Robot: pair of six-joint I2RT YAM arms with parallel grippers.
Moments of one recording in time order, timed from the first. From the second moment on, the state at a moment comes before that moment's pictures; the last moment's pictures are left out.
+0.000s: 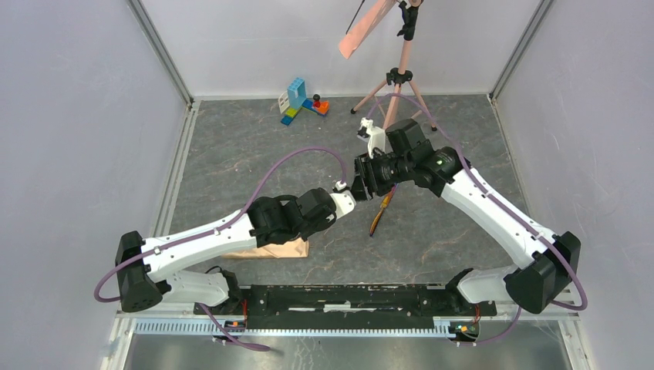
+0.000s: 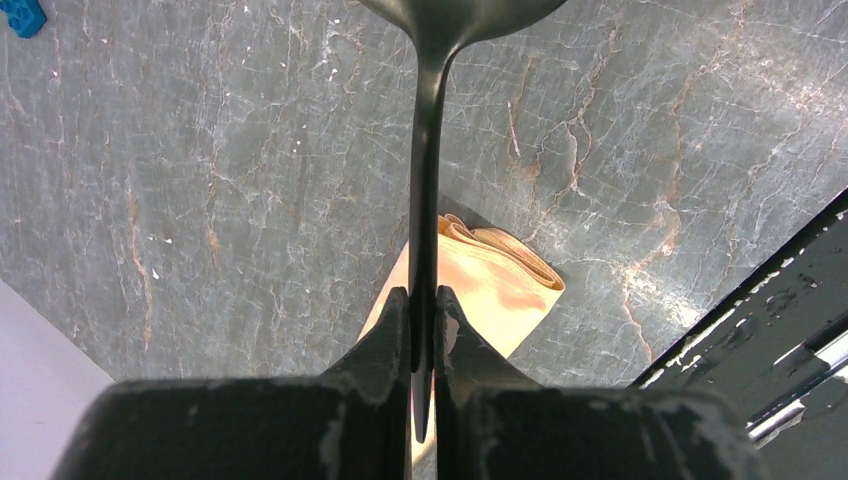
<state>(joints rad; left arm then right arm) -1.13 1.22 1.06 -0.81 -0.39 0.10 0.63 1.34 1.31 -0.73 -0.49 0.30</state>
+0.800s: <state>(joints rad) -1.14 1.23 1.06 -0.82 -0.41 0.10 0.66 1.41 1.32 -0.74 -0.46 0.32</state>
